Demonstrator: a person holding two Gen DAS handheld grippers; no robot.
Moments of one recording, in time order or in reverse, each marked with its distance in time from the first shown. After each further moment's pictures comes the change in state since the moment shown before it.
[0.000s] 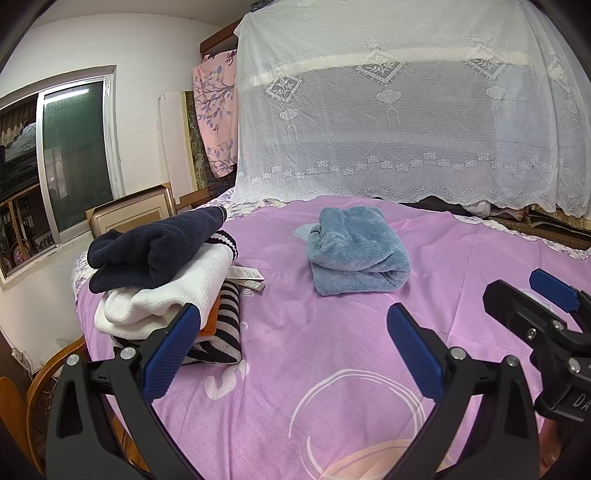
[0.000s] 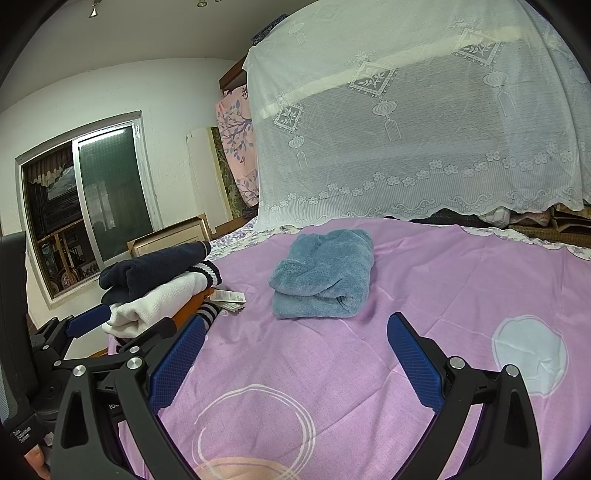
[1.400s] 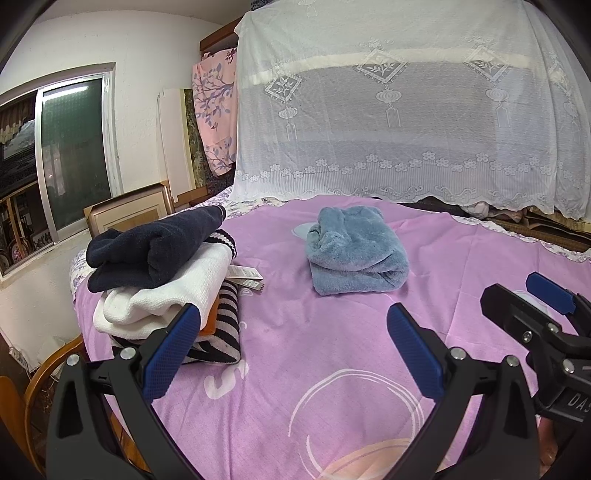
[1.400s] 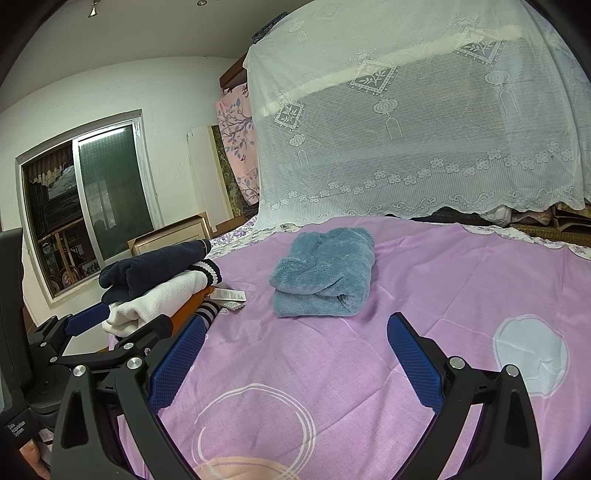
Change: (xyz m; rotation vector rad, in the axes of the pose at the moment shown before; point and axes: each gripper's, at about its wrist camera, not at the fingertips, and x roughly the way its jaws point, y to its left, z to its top) left arm -0.002 0.001 0.001 -0.013 0.007 -0.004; right arm -0.001 -0.004 0.001 -0.002 0.005 0.005
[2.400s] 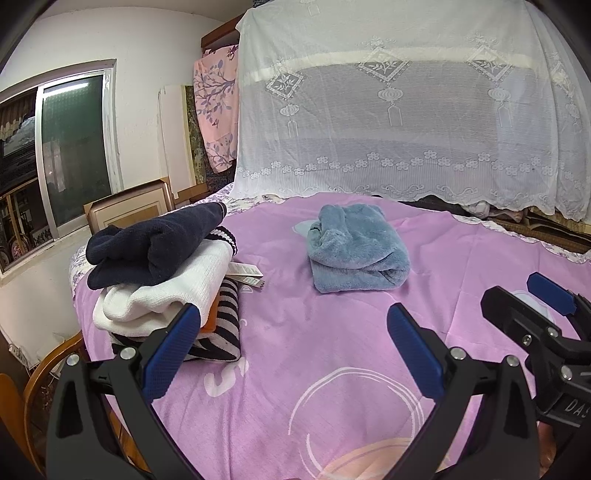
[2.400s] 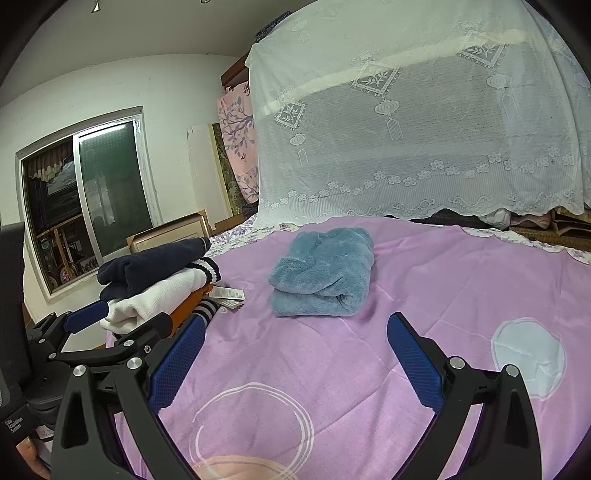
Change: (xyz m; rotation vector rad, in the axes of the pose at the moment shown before) left arm 0.003 0.005 0.000 -0.006 0.011 -0.010; right arm 0.000 -0.001 -0.001 -0.008 0.001 0.000
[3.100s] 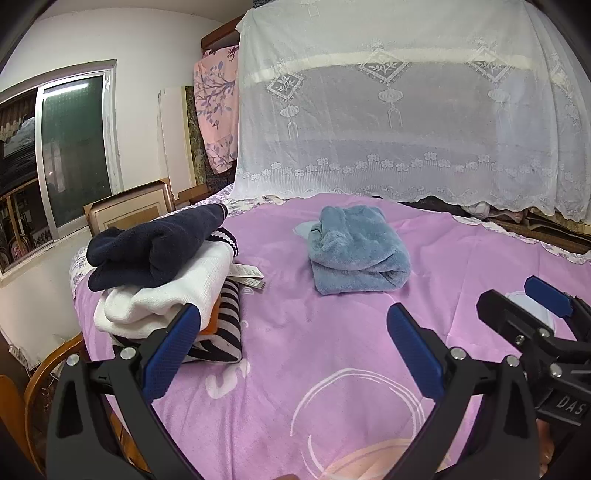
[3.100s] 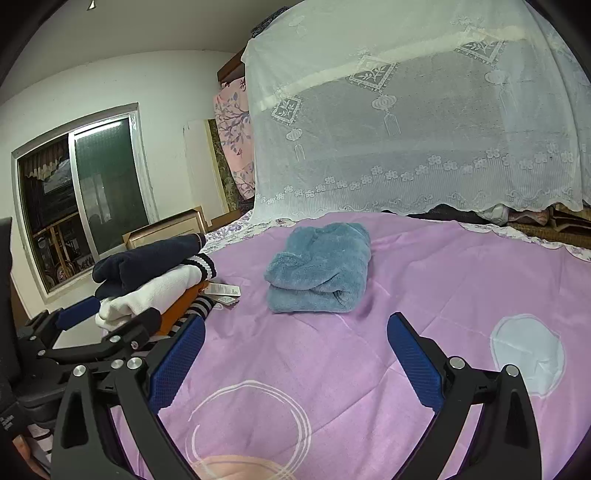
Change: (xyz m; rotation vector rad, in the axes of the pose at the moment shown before) left arm -0.001 0.000 0.002 0.002 -0.004 0.004; right arm 0.003 -0.002 0.001 0.005 0.013 -0.009
